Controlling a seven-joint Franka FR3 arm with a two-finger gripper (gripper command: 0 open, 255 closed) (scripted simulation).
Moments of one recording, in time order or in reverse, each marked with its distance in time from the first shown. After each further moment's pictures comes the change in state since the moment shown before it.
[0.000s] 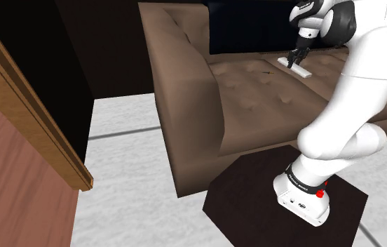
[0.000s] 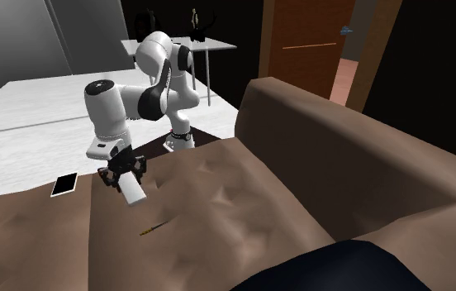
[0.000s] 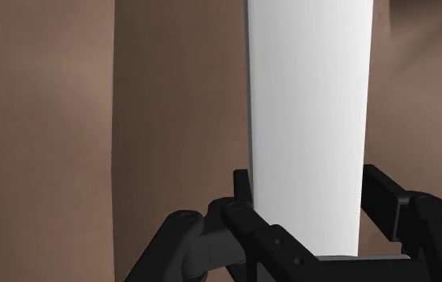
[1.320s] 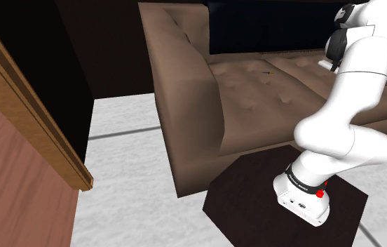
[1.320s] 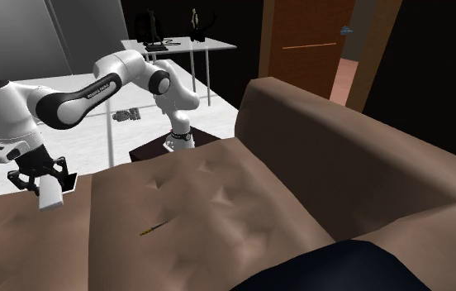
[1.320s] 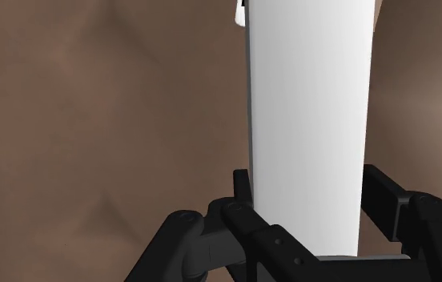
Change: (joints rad) arm -0.414 0.324 -0.046 0.489 0.148 -0.185 -0.393
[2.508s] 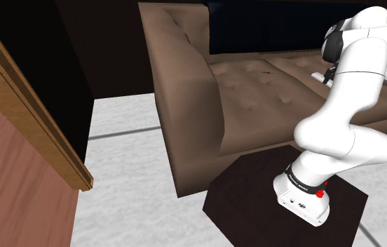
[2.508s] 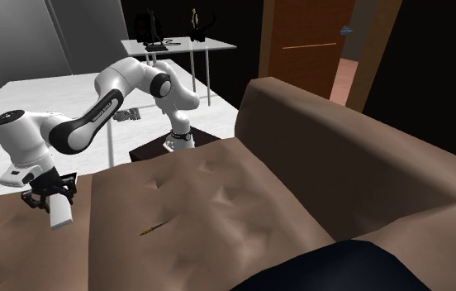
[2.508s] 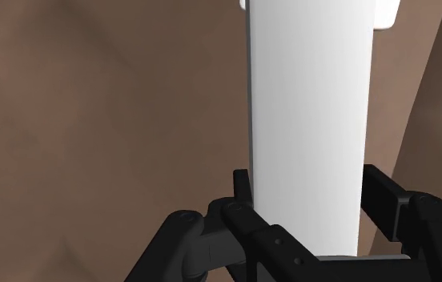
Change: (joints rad) arm 0.014 0.036 0.013 -0.156 0.021 0.185 -0.022
